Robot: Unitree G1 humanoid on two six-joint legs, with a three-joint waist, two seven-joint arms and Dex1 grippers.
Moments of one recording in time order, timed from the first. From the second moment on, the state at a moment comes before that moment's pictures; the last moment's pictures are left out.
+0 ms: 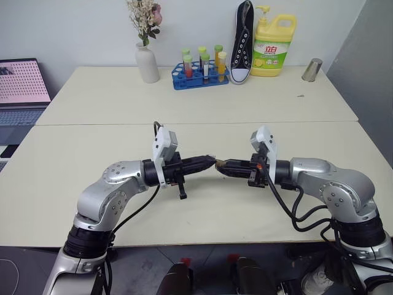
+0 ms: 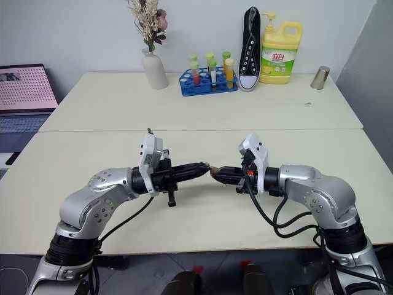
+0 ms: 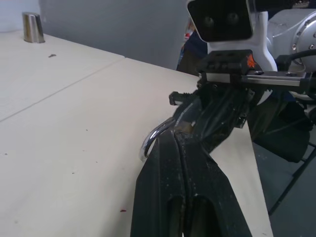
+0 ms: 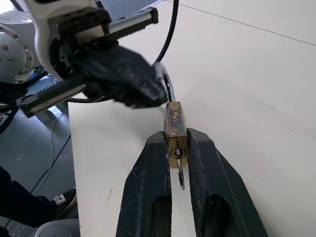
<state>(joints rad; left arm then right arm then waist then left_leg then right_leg) -0.40 0.53 -0.05 -0.26 -0.66 0.58 -0.92 -0.52 -0.54 0.10 -0.40 0.76 1.01 0.67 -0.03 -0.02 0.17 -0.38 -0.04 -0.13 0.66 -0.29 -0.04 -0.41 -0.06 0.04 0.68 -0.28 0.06</state>
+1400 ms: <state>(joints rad) -0.20 0.69 -0.13 -0.11 -0.17 -0.36 -1.10 -0.64 -0.50 0.26 0.06 0.60 1.11 0.75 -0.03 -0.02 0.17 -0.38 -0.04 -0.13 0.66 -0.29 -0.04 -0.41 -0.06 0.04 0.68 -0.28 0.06</state>
